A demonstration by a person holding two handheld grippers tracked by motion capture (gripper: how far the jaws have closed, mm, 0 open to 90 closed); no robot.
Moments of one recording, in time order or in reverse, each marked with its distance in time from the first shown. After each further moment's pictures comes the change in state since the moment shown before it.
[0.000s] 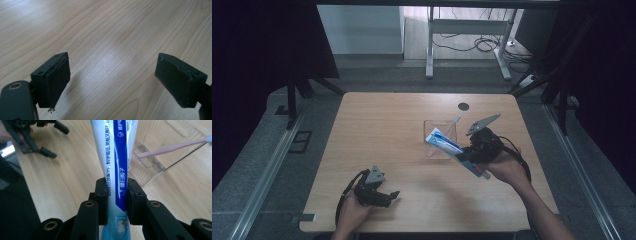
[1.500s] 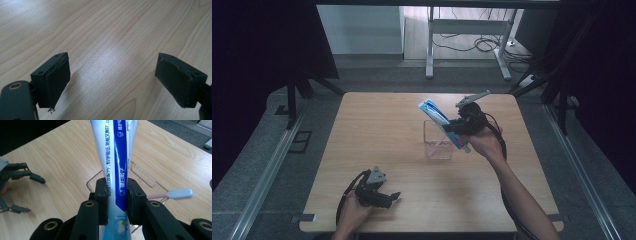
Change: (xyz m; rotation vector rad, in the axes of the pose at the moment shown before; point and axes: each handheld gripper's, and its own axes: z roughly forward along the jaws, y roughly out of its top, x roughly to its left) left arm -0.002 0.000 0.003 0.019 -0.010 0.012; right arm -0.044 0.053 0.032 -0.174 -0.065 0.101
